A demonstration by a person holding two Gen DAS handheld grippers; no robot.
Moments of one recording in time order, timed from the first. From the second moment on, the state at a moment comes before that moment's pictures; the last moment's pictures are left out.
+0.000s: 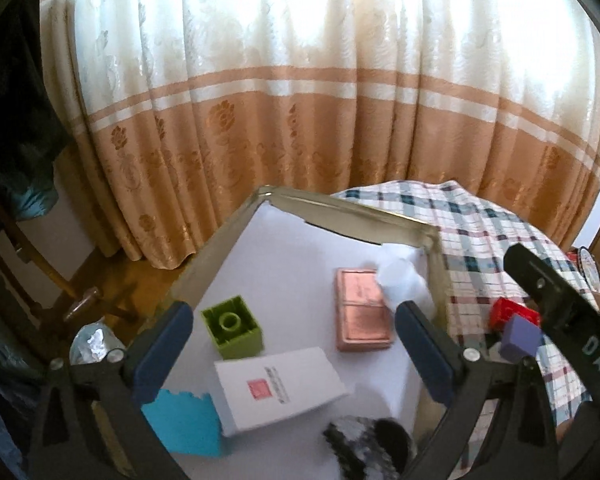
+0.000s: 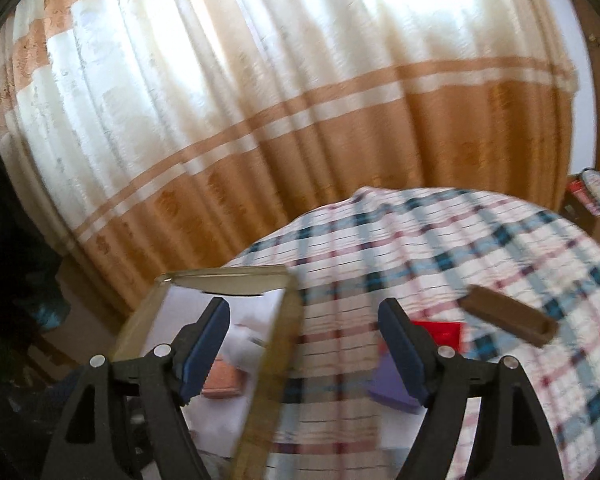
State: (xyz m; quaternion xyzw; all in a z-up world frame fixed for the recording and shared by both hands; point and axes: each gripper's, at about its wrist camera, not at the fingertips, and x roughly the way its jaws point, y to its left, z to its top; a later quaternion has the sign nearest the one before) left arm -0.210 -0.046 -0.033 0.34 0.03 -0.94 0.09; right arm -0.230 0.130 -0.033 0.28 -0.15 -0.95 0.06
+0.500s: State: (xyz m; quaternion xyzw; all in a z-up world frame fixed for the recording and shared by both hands) left arm -0.186 -0.021 -0.044 0.32 0.04 -0.94 0.08; right arm -0.182 0.163 -0.045 0.22 -0.11 -0.97 -0.03
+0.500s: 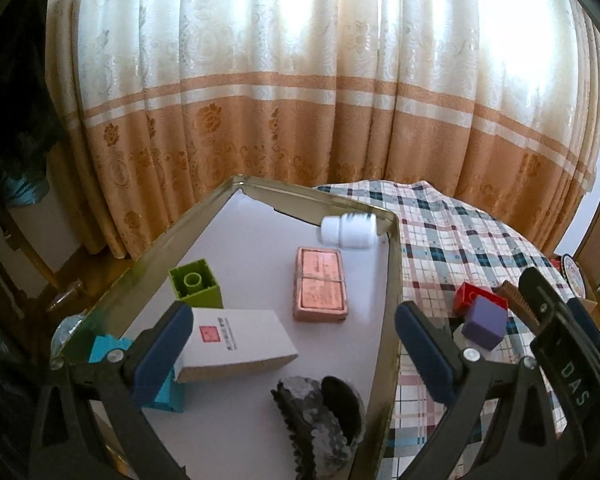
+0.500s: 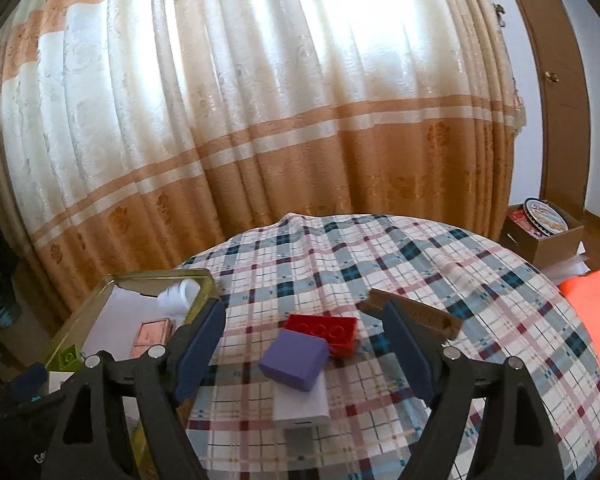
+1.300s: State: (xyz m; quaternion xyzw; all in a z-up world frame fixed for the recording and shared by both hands) left arm -0.164 0.026 -0.042 0.29 0.00 -0.96 0.07; right arm -0.151 0.199 -0.047 0.21 -0.11 -0.97 -0.07
